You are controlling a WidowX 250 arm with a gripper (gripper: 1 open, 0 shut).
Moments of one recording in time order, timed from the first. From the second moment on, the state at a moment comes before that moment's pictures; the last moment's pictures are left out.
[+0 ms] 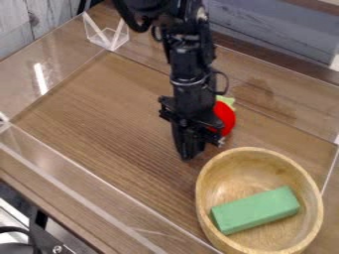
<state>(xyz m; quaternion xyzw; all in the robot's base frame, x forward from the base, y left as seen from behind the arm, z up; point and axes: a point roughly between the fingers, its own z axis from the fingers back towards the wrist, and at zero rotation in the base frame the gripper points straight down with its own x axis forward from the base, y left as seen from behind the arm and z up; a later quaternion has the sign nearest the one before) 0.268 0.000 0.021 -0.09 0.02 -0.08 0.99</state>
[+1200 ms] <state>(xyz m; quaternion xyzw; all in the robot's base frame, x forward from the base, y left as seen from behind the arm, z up) 0.276 0.001 0.074 -0.11 -0.02 -0.03 0.99</state>
